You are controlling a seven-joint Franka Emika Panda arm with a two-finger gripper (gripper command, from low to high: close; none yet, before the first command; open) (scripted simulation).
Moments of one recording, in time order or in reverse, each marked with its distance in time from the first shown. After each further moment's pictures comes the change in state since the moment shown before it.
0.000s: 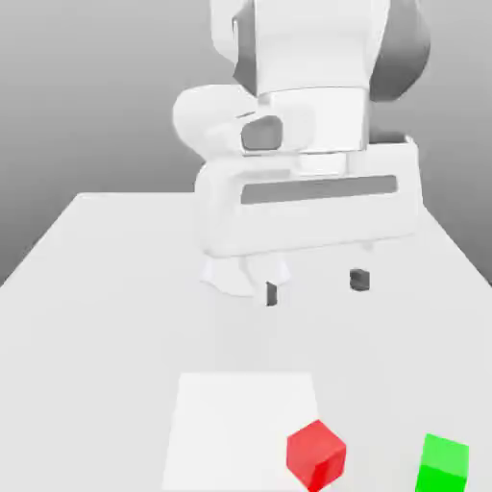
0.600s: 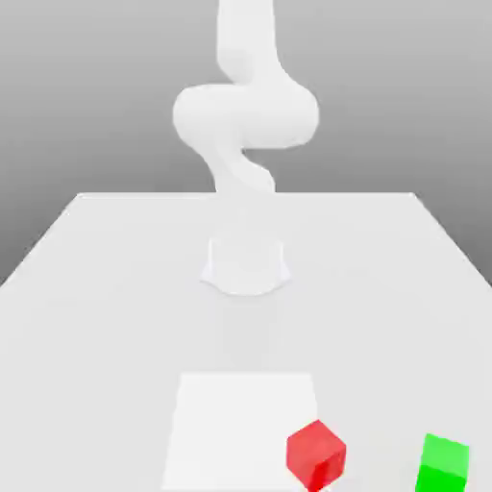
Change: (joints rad) arm -0.121 -0.659 0.004 0.108 -0.012 -0.247 0.303
